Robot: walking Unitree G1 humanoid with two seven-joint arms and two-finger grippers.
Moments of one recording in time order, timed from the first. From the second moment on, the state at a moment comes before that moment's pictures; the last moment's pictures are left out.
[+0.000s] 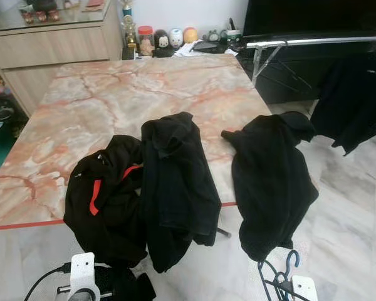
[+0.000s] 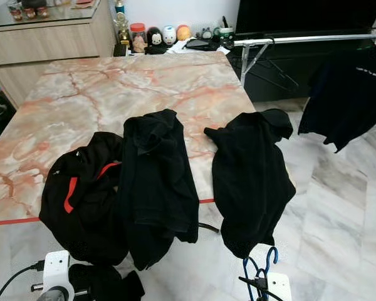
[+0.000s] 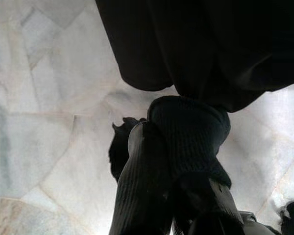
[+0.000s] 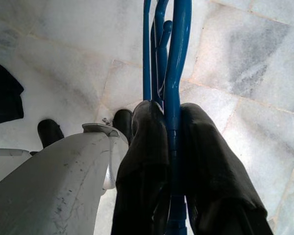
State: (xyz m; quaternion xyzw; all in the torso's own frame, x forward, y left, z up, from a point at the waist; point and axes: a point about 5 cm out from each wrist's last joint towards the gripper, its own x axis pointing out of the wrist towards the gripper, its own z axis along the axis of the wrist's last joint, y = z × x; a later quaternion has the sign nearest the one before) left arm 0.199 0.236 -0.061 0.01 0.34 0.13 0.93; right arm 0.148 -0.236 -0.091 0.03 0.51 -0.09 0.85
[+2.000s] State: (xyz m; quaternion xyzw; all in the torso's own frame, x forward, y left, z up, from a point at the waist) left arm 0.244 0.236 0.188 0.12 -0.18 0.09 0.97; right arm 0.156 -0.240 -0.087 0.01 0.51 -0.07 0.86
